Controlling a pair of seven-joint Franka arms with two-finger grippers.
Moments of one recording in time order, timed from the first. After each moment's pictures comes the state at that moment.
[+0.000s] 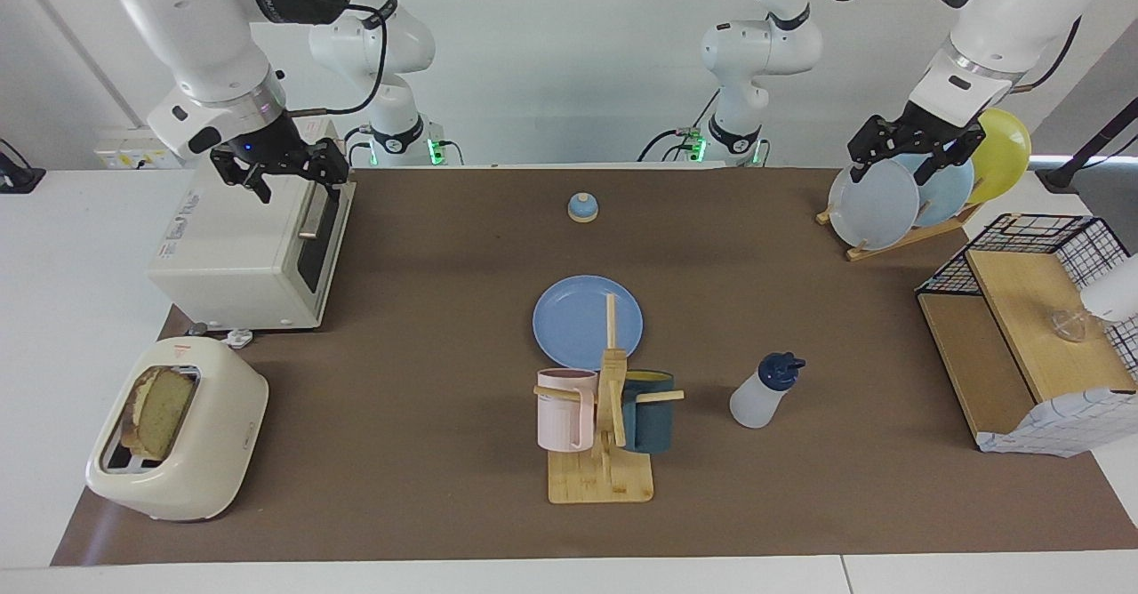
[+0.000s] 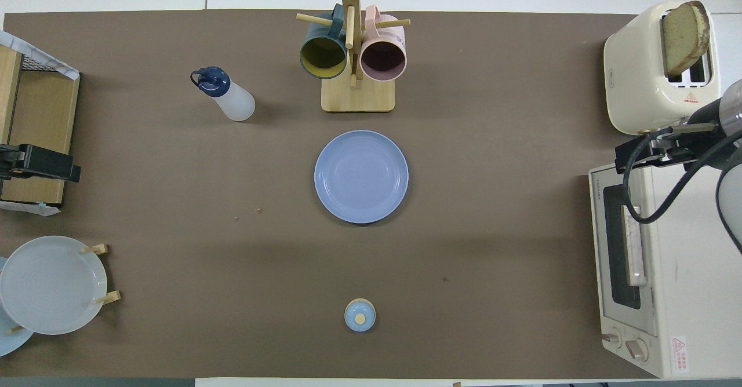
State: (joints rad) left arm -0.09 -0.08 0.04 -1.64 -0.02 1.52 0.07; right arm -0.05 -0.01 0.09 -1.62 -0.02 1.50 0.03
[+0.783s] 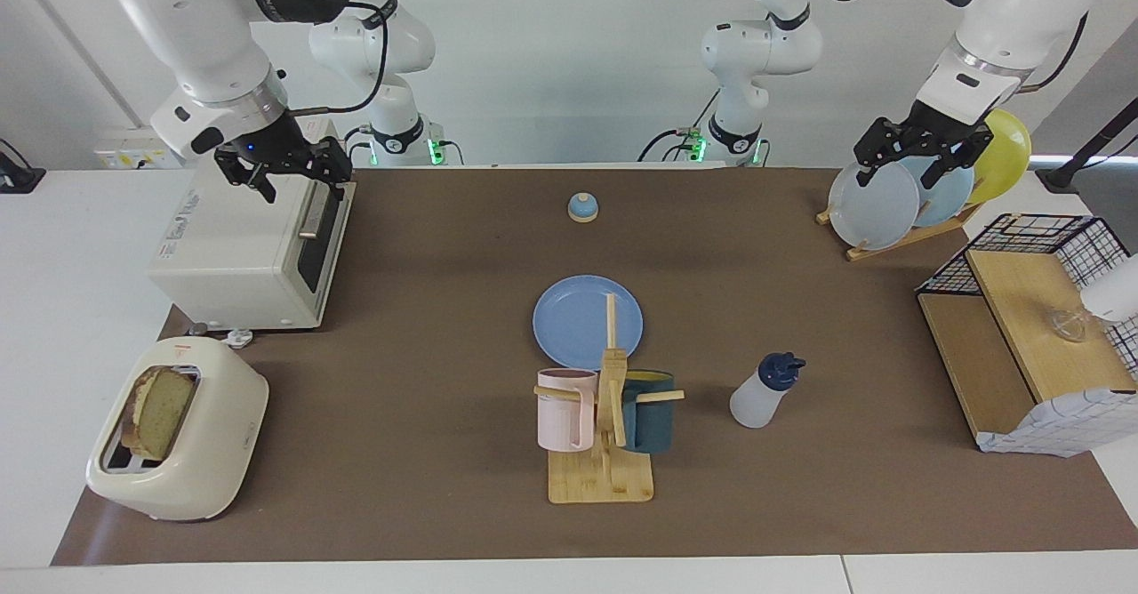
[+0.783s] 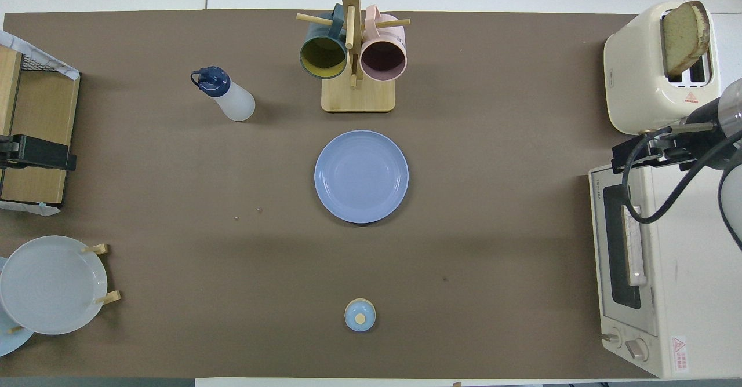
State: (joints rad) left arm -0.08 -0.08 0.04 -1.65 -0.02 1.57 0.07; right arm -0.05 -0.01 0.09 -1.62 0.00 1.50 0.03
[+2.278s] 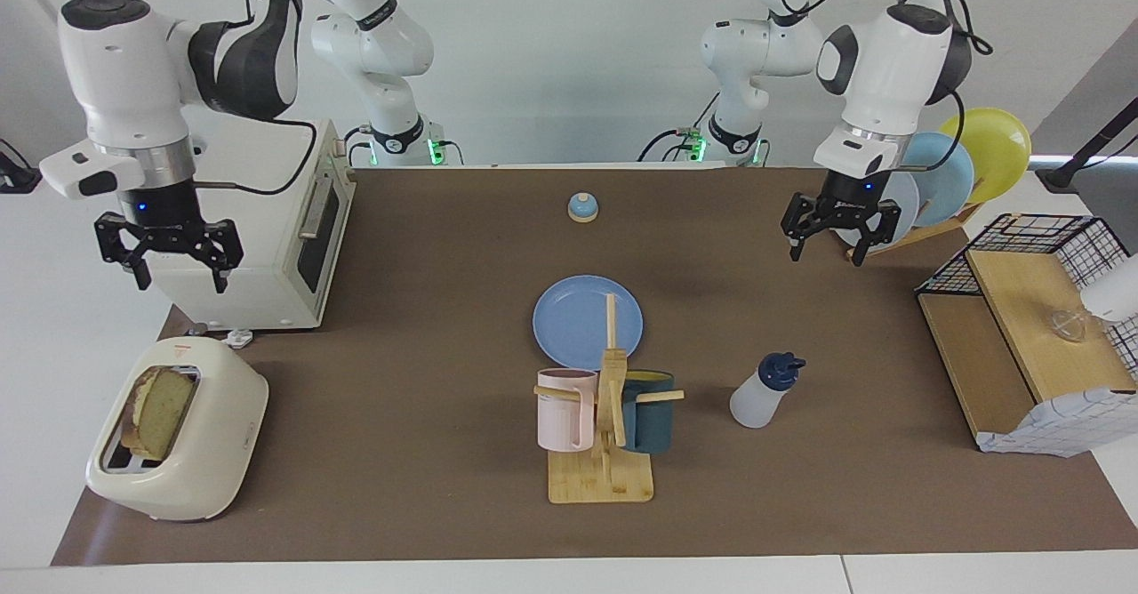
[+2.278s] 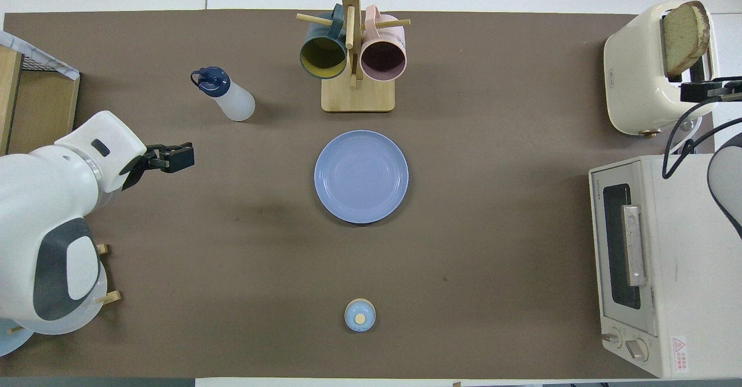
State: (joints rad) left arm -0.23 -0.19 0.02 -2.31 -0.02 2.57 -0.03; right arm -0.26 0.09 0.07 -1.86 -0.17 2.35 -0.15
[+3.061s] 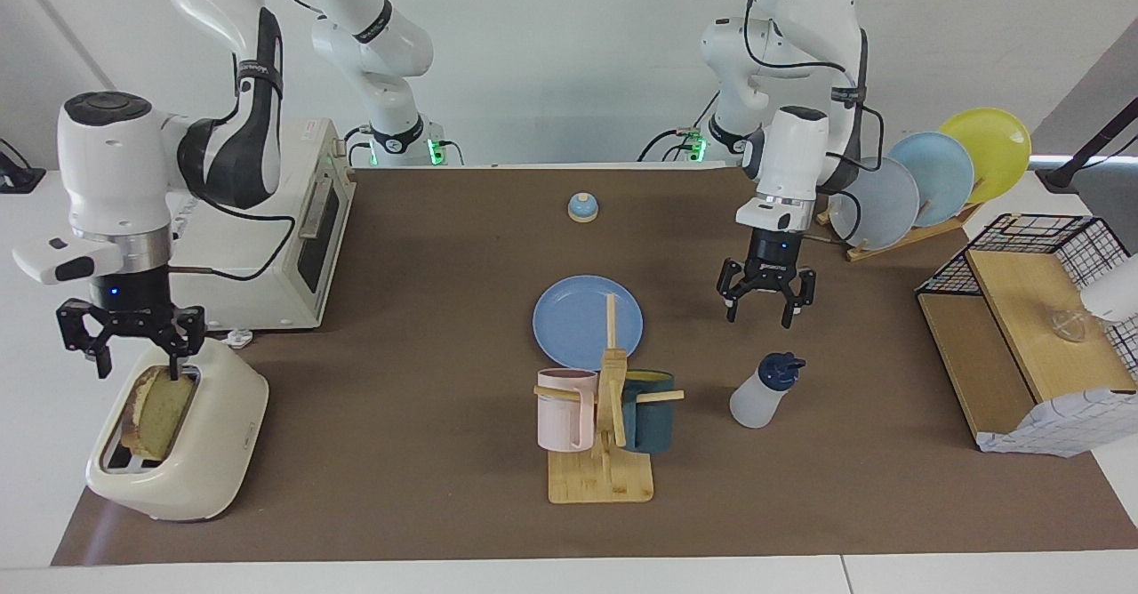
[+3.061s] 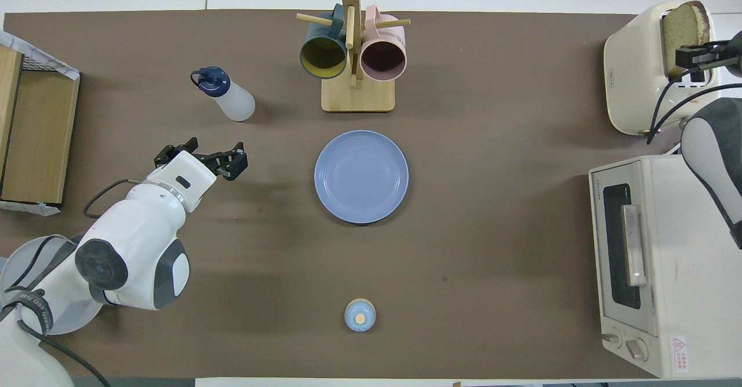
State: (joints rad) left arm -0.30 0.10 0.02 -2.49 -0.03 3.30 -0.09; right arm -0.27 0.27 0.08 -1.72 -0.29 2.51 -0.15
